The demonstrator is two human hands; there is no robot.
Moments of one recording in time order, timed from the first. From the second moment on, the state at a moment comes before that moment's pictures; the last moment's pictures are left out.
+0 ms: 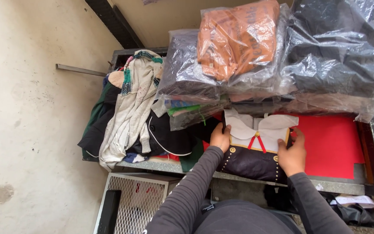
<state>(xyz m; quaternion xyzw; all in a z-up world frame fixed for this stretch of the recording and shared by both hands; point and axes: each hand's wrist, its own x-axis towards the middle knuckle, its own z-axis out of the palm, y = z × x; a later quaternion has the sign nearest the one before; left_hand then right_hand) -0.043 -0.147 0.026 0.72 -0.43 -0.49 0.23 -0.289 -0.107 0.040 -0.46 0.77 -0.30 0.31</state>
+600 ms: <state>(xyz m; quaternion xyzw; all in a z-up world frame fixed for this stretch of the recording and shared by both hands) -0.028 -0.080 0.009 0.69 -0.55 -0.44 0.17 -0.259 -0.100 0.019 -0.67 0.71 -0.02 0.21</state>
